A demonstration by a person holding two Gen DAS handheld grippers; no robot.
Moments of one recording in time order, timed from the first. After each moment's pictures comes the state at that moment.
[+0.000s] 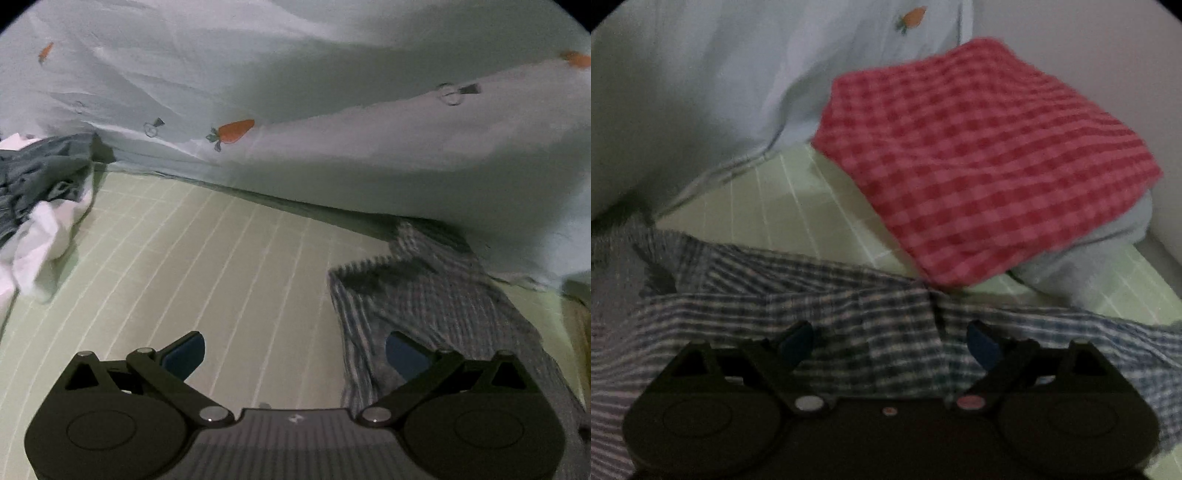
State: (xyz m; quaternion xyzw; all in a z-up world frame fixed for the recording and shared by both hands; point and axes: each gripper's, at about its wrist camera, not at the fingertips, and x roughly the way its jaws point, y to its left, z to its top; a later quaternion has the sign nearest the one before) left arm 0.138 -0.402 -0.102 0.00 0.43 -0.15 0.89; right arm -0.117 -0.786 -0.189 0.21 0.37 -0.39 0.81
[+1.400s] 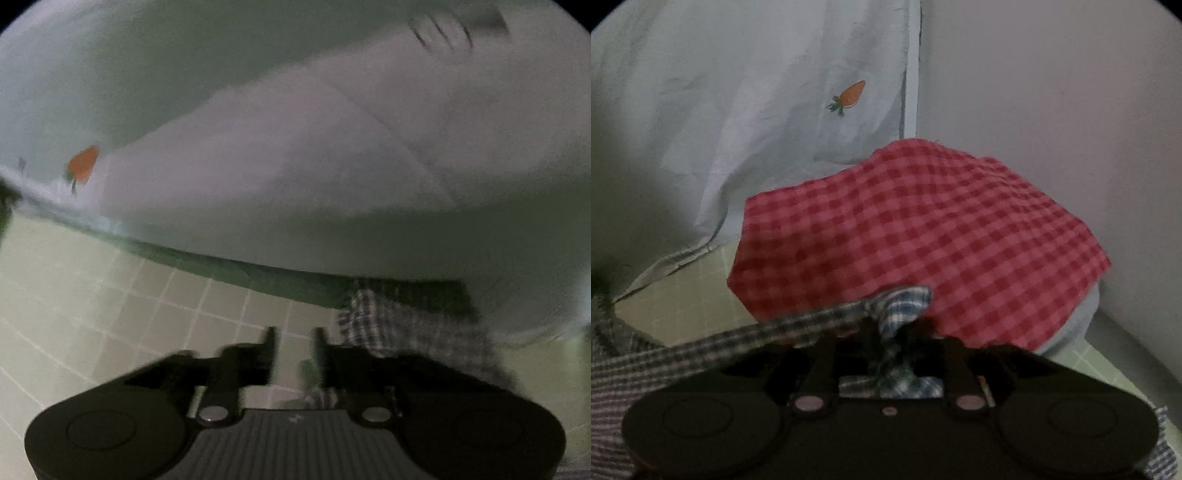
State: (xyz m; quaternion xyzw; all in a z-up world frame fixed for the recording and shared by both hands) left arm 0.244 -0.523 -0.132 -0.01 0.43 -0.18 0.88; right arm -0.134 -0.837 -0.137 0.17 0.29 -0.48 0.81
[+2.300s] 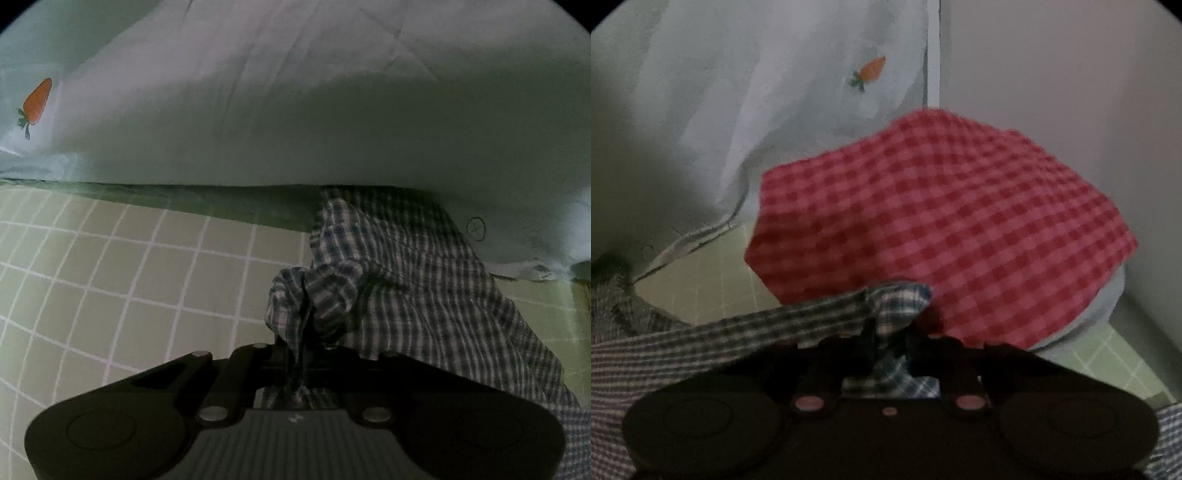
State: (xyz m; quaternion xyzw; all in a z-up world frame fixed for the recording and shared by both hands) left arm 0.230 -0.536 -0.188 0.03 0.47 -0.22 0.85; right arm -0.135 -0.833 -0.140 0.18 0.31 -0.43 0.83
